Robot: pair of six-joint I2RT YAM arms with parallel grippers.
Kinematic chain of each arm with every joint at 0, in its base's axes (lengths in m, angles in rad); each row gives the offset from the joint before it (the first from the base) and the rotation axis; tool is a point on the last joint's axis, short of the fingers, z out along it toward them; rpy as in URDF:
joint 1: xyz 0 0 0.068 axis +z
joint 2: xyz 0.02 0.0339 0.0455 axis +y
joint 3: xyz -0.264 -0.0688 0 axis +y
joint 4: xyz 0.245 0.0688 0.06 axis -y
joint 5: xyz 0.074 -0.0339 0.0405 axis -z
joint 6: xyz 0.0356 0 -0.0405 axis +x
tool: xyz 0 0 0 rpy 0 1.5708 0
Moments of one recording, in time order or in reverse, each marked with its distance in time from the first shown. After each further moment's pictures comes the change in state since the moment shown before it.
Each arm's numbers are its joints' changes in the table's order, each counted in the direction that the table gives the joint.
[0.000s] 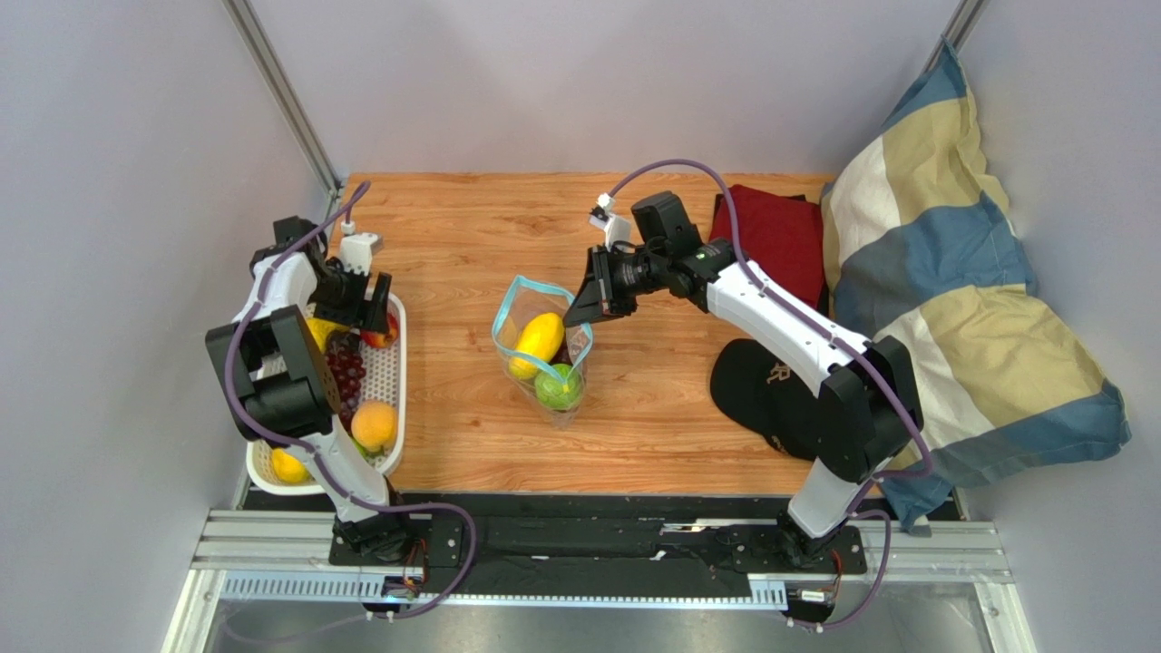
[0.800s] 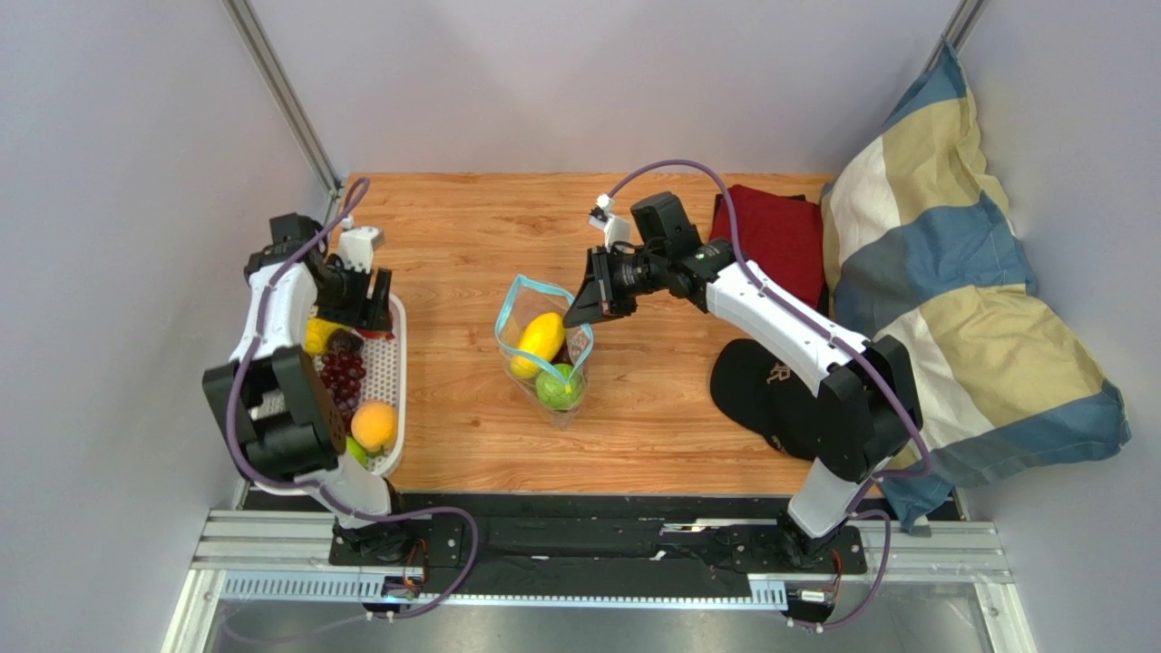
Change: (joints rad) left arm -0.037 -0.134 0.072 -0.022 0.000 -0.070; right arm 0.000 0.003 0.000 -0.001 -0.001 -0.005
